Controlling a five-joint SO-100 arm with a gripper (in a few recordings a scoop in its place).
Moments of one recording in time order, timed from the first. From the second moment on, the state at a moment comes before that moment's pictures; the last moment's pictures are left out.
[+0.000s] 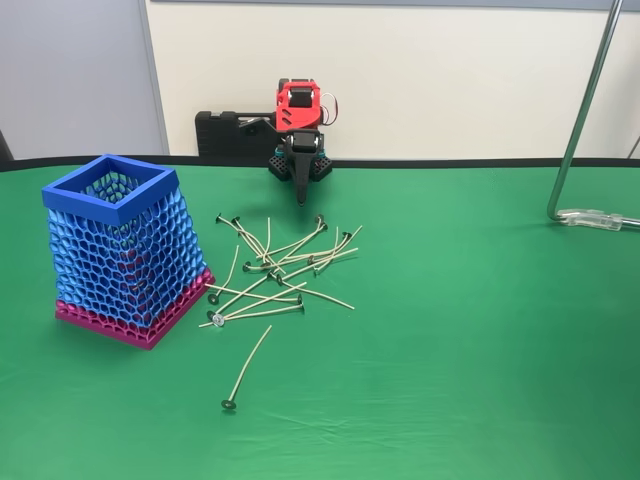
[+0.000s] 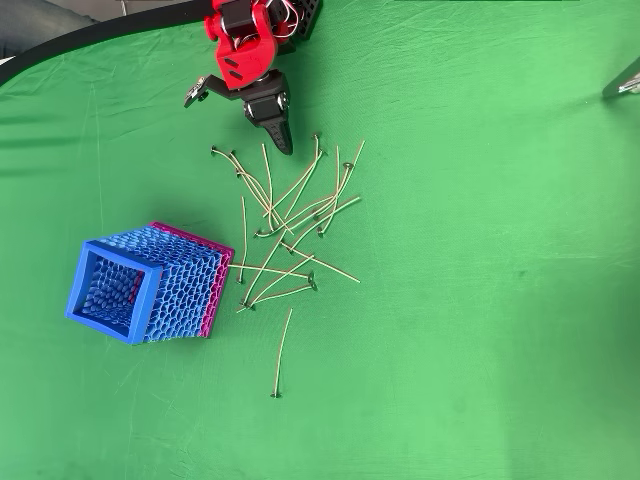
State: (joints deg) arm -1.8 190.0 176.4 49.7 -5.5
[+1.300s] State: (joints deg) arm -2.6 189.8 175.2 52.3 -5.7
